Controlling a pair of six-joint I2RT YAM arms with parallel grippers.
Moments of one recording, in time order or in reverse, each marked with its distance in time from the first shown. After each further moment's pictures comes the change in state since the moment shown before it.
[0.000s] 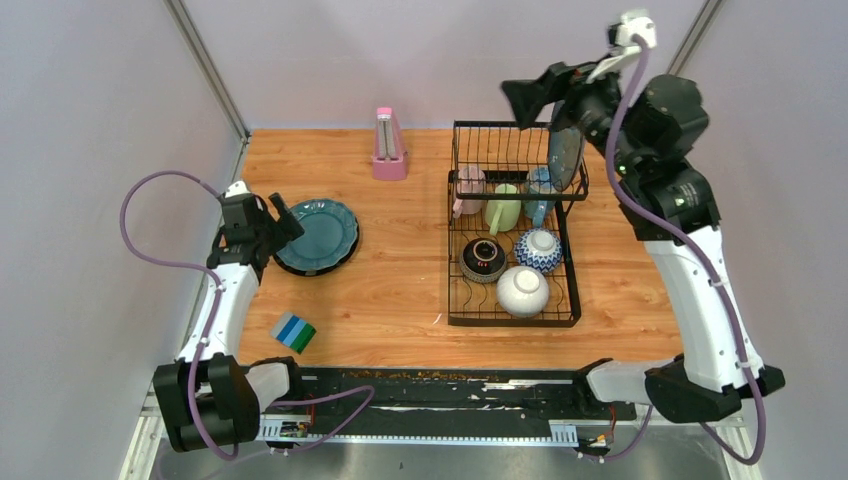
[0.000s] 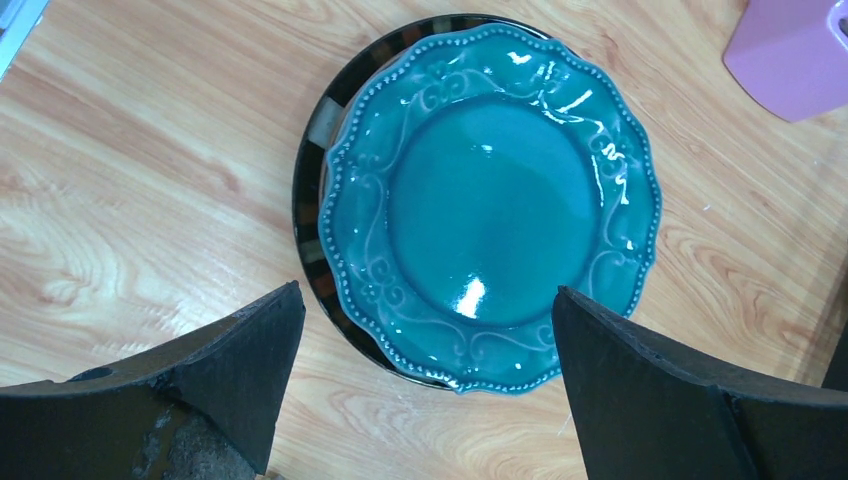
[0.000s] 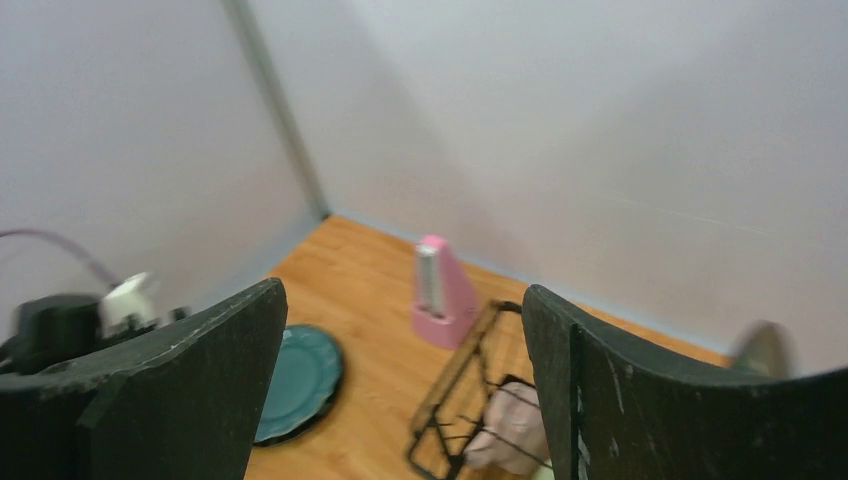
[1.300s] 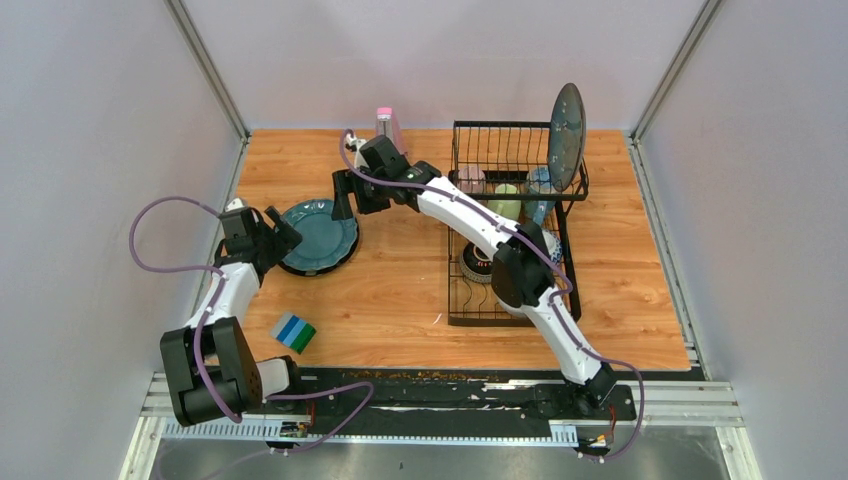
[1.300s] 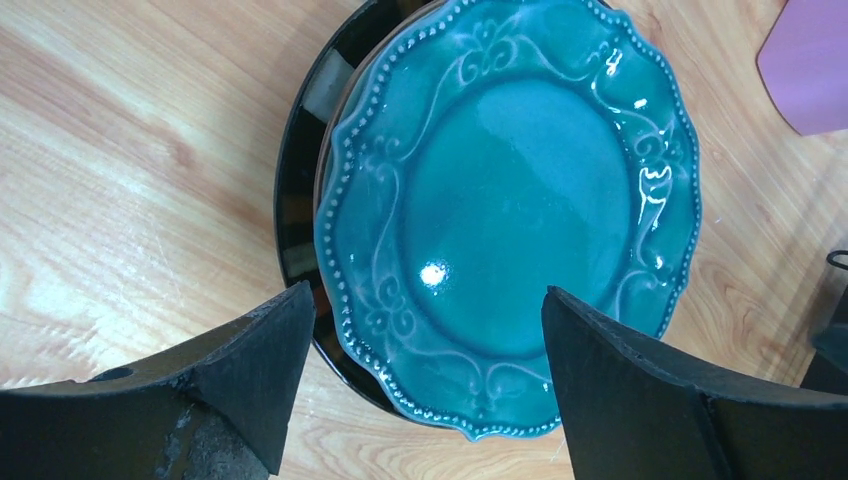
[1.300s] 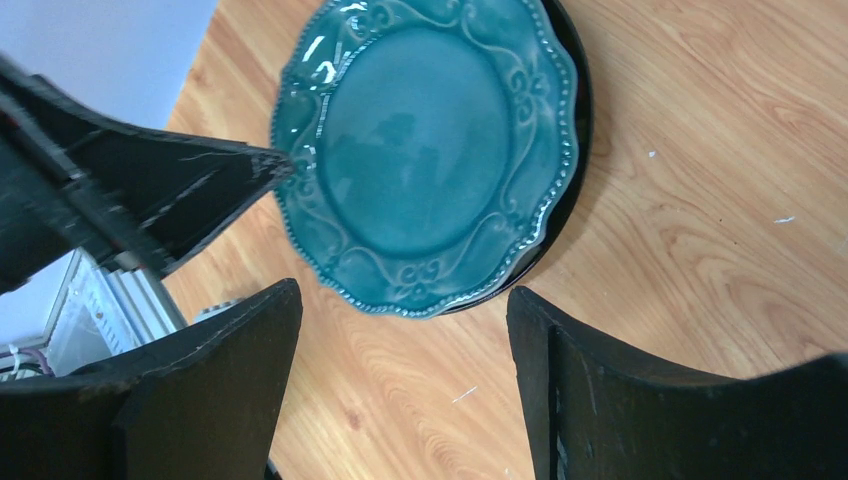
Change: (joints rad) left arm 0.100 0.127 -0.131 0.197 0.143 -0.103; right arm 0.425 1.123 0.489 -0.168 -0.177 0.266
